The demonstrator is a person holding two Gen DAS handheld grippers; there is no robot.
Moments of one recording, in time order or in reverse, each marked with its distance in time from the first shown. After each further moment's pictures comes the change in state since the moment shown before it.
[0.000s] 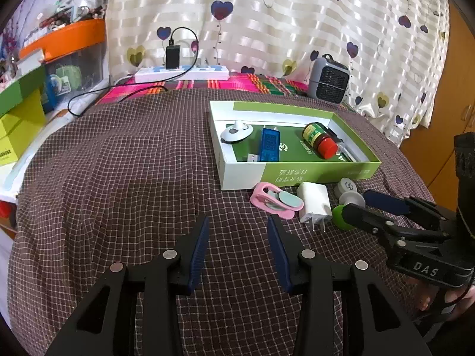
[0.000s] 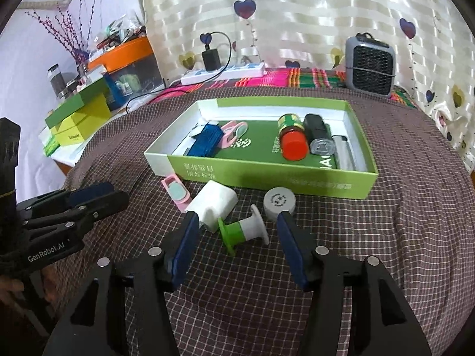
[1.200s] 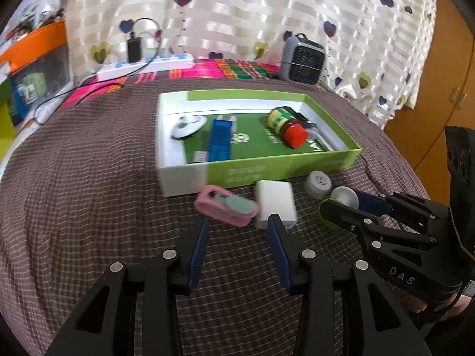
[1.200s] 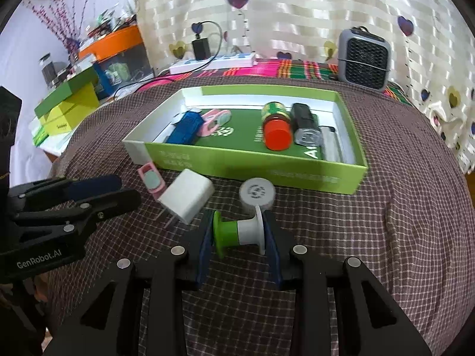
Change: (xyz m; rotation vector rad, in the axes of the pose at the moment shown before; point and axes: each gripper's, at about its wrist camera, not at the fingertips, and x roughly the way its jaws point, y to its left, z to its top) left arm 0.028 -0.045 0.013 0.082 0.075 -0.085; right arm 0.005 -0.017 -0.002 -0.006 0.035 -0.051
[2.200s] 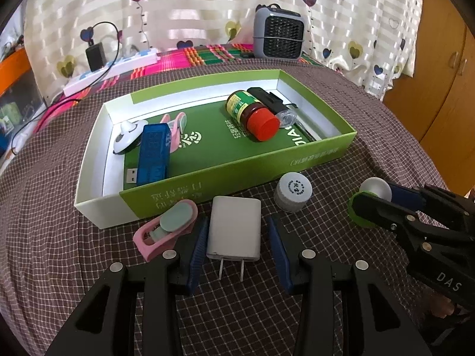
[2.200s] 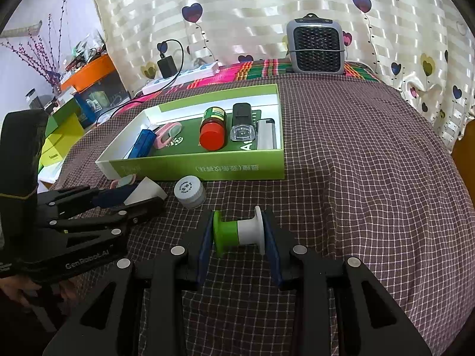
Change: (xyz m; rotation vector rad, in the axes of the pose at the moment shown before) left arm 0.047 -0.046 0.017 0.112 0.074 0.039; right arm -0.021 -0.058 -0.012 0.131 -0.031 -0.006
